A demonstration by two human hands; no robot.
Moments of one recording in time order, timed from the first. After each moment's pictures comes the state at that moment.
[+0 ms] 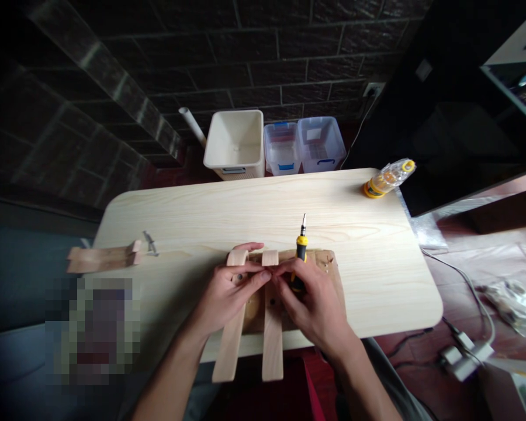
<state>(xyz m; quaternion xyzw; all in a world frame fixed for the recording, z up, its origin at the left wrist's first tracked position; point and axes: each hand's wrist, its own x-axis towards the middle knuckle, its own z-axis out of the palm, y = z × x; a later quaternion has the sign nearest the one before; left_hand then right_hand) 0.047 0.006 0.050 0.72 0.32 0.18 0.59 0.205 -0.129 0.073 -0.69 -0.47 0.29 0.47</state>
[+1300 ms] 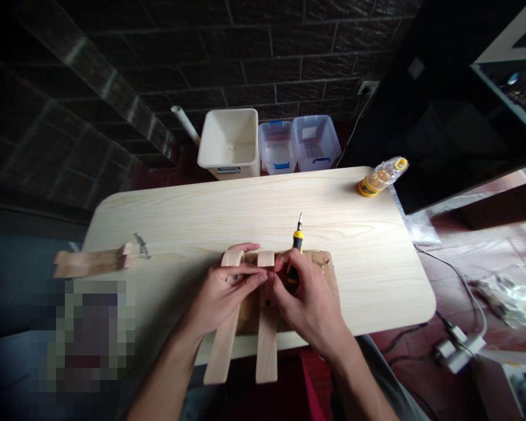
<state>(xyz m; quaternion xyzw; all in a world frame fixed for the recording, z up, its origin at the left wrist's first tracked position) 0.049 0.008 0.048 0.71 0.31 0.18 0.61 0.204 -0.120 0.085 -0.71 -0.38 0.35 0.47</state>
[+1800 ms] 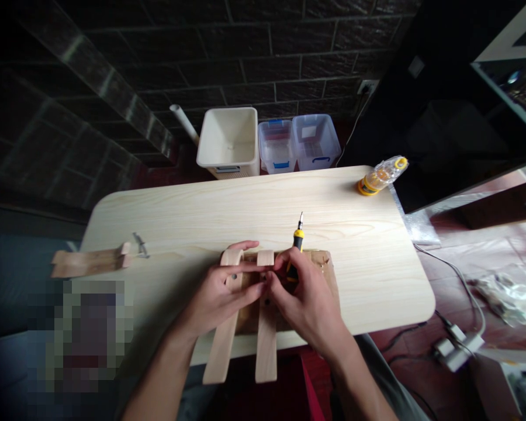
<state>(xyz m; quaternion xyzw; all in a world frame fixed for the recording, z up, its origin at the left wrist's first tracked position) 0.047 0.013 0.063 0.75 0.29 0.15 0.58 0.203 -0.119 0.086 -0.71 -0.37 0.36 0.48</state>
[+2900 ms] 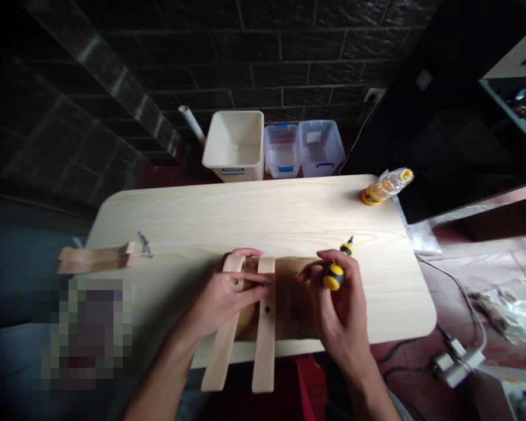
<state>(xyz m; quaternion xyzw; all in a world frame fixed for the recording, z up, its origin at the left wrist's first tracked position) 0.052 0.013 0.052 0.77 0.33 0.13 0.52 0.215 -0.137 0.084 -0.66 -0.31 0.19 0.65</state>
